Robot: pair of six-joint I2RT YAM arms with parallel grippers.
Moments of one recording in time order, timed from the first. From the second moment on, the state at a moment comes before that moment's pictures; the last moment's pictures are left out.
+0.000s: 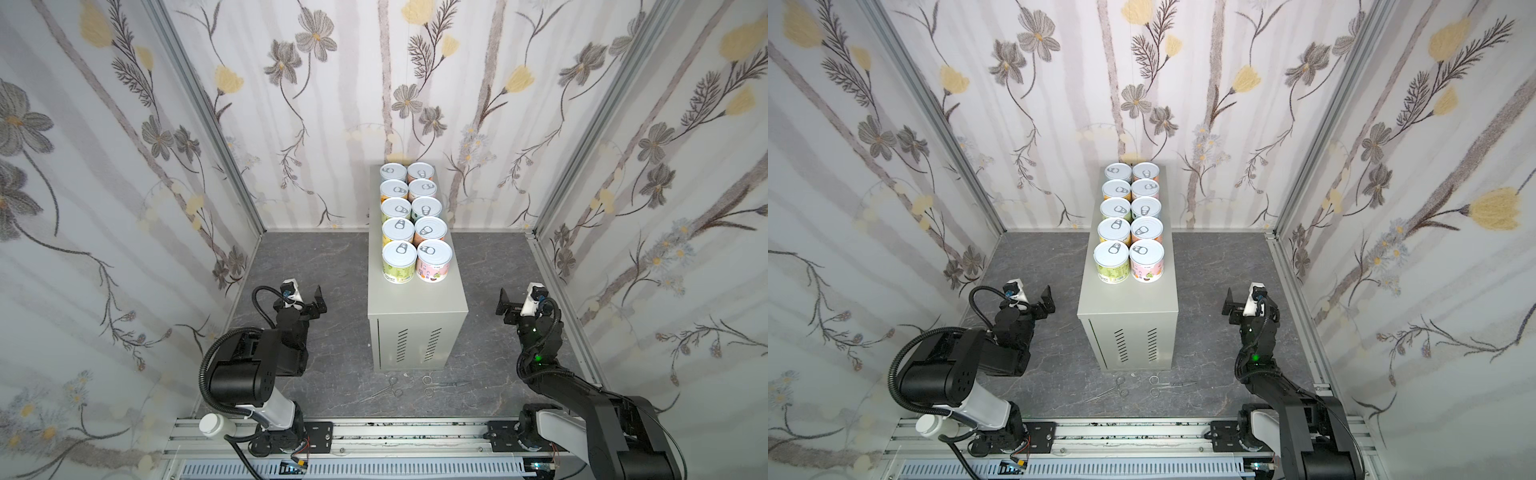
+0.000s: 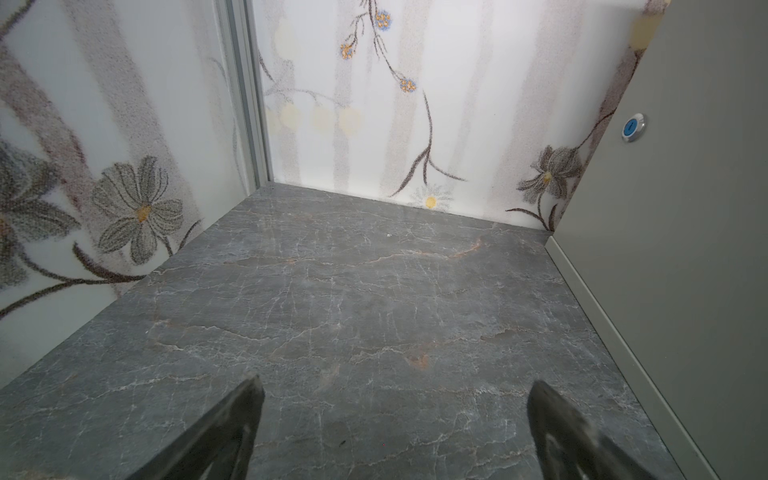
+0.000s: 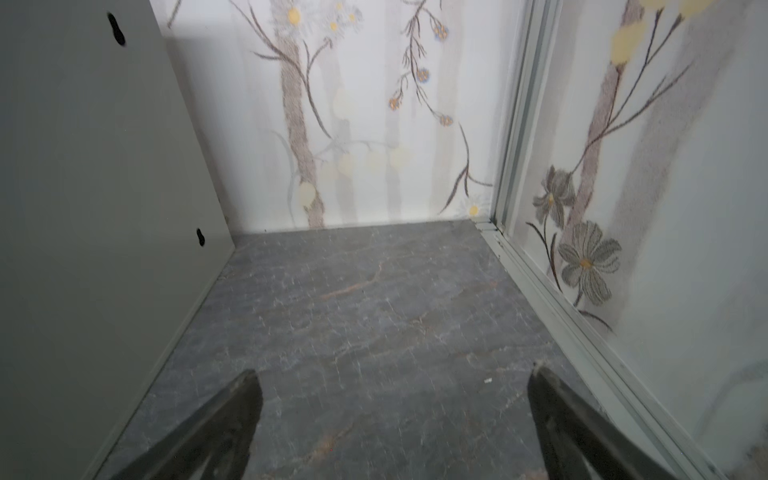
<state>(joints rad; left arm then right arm) -0.01 1.59 0.24 1.22 -0.11 -0.14 0.02 1.17 0.14 0.96 0.08 0.04</state>
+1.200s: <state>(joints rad) -0.01 1.59 0.24 1.22 -0.11 -0.14 0.00 1.51 0.21 1.19 0.02 0.04</state>
